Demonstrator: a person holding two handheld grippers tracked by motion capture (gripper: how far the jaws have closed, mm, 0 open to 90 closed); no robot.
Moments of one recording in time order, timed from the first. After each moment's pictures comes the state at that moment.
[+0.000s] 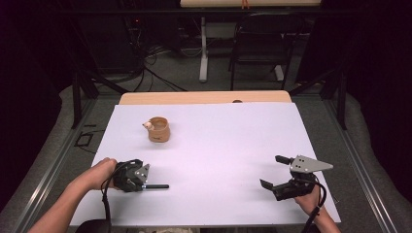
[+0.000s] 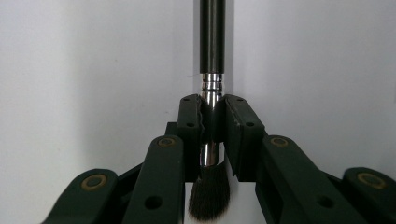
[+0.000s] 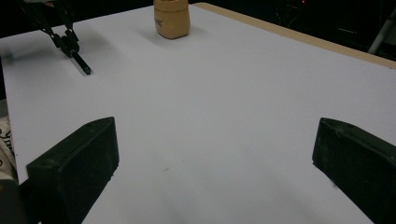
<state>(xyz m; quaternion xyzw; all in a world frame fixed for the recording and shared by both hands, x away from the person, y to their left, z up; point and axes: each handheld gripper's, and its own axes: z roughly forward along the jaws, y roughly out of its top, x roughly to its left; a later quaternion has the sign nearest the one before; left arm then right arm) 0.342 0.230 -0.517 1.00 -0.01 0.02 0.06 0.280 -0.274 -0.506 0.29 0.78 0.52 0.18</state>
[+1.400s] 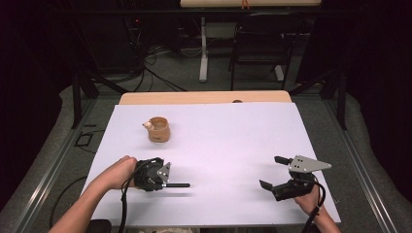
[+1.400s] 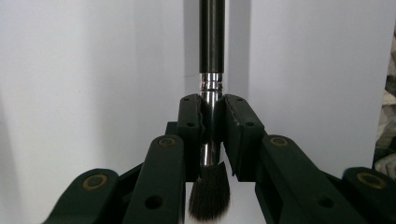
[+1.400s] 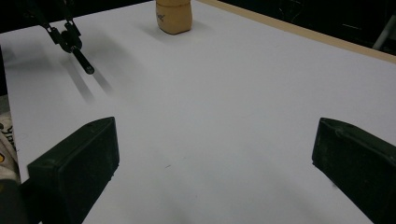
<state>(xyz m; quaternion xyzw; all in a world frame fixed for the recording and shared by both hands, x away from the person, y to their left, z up) 0.331 0.161 -0.495 1.00 -0.02 0.03 0.07 0.280 -0.273 -0.507 0.29 0.79 0.52 0.18</state>
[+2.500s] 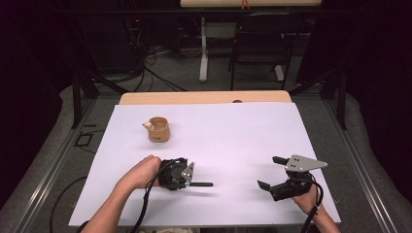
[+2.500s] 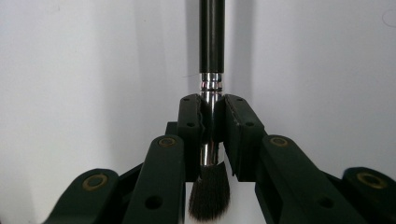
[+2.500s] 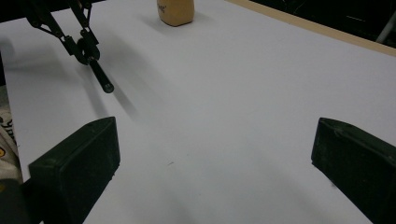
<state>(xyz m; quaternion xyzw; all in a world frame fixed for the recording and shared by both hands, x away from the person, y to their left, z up) 0.333 0.101 -0.499 0.99 -0.05 0.05 0.10 0.281 -0.266 -0.504 0.29 0.80 0.50 0.17</state>
